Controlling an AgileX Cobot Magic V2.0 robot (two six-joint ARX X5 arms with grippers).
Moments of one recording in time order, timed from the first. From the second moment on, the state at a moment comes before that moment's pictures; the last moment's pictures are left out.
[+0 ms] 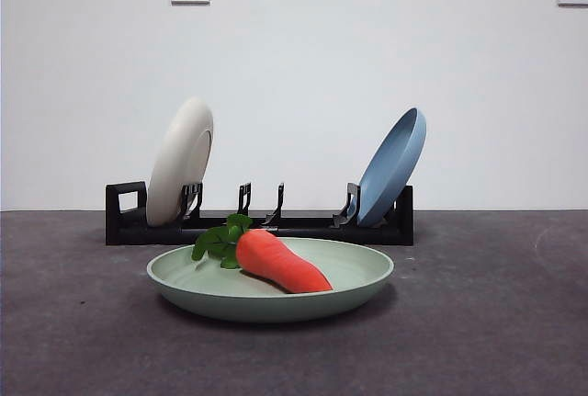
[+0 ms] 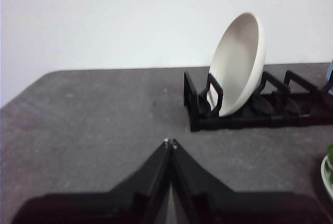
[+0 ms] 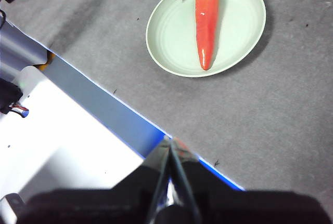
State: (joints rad) left arm 0.00 0.01 0.04 -0.08 0.00 -0.01; right arm 0.76 0.62 0.91 -1.02 -0.15 0.24
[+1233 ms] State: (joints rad) left arm 0.00 0.01 0.02 -0.19 0.00 -0.02; right arm 0.71 0.60 0.91 -1.02 -0.09 0.20
